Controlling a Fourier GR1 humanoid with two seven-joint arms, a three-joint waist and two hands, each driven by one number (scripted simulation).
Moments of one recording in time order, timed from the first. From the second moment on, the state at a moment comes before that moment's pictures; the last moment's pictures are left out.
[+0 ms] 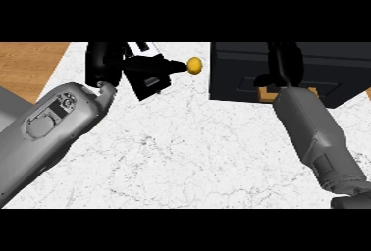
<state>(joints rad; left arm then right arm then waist) -0.94 0.51 -0.62 -1.27 0.50 0.78 0.26 -0.98 -0.20 -0.21 -0.37 1.22 -0.75 -0.09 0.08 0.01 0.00</state>
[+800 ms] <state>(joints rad) -0.82 0.54 -0.59 -1.38 0.47 0.76 0.24 -1.10 -0.22 -0.32 -0.25 1.13 -0.69 -0.25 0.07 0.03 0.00</state>
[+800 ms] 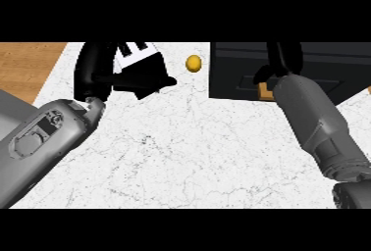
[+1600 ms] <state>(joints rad) -0.70 0.56 -0.56 -1.43 0.46 0.75 0.21 -1.17 -0.12 -0.61 -0.29 0.77 -0.50 -0.49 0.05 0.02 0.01</state>
